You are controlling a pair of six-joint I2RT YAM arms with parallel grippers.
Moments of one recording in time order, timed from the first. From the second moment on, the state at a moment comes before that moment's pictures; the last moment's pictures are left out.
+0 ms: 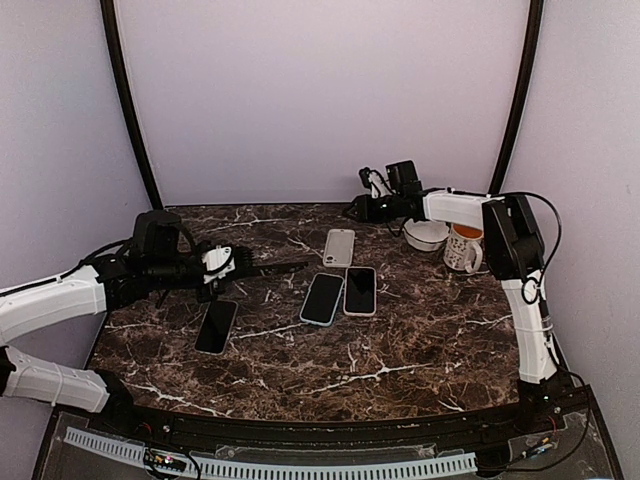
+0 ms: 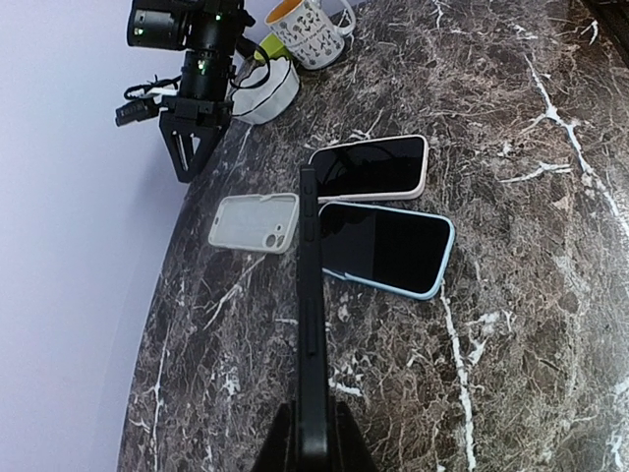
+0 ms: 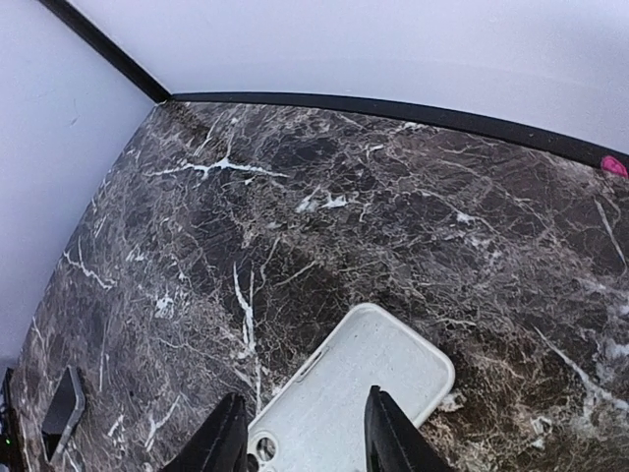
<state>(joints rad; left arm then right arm) -0.60 1.10 0.73 -0.13 0.31 0.86 0.43 2.35 1.90 -0.14 -0.49 0.28</state>
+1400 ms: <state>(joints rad) -0.34 1.62 1.03 -0.14 0.54 -0.50 0.49 1.76 1.39 -0.34 0.03 0.31</state>
